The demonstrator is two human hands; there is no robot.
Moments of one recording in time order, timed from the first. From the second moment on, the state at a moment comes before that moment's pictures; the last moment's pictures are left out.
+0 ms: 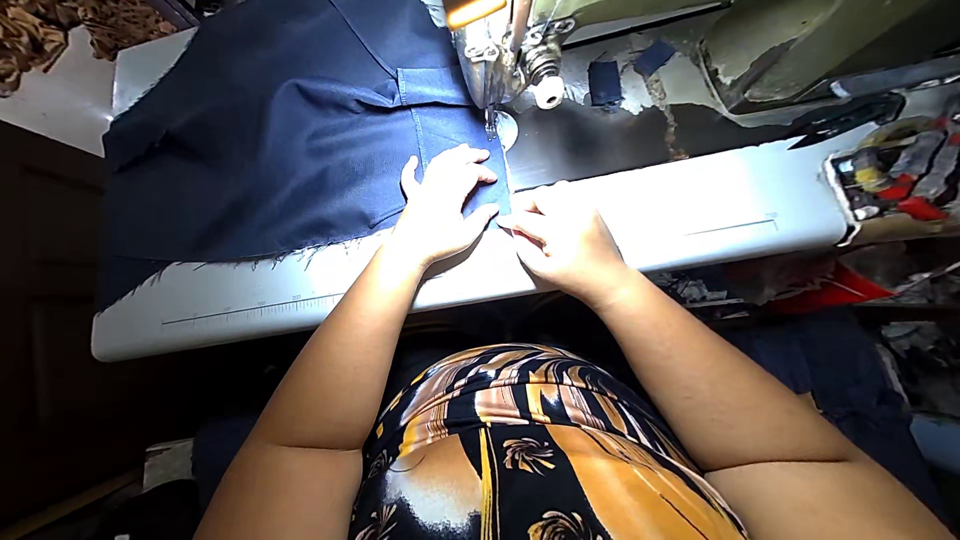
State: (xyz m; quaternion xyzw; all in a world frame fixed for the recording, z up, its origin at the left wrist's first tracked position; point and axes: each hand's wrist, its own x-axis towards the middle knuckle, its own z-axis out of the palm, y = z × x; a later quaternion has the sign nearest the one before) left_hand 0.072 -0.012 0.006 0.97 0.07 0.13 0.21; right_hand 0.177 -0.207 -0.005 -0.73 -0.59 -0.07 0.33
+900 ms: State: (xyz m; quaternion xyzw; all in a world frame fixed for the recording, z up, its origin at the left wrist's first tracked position) left_hand 0.101 0.020 0.013 0.97 0.04 0.09 0.22; right_hand 0.215 -0.180 0.013 -0.74 -0.60 0.05 0.29
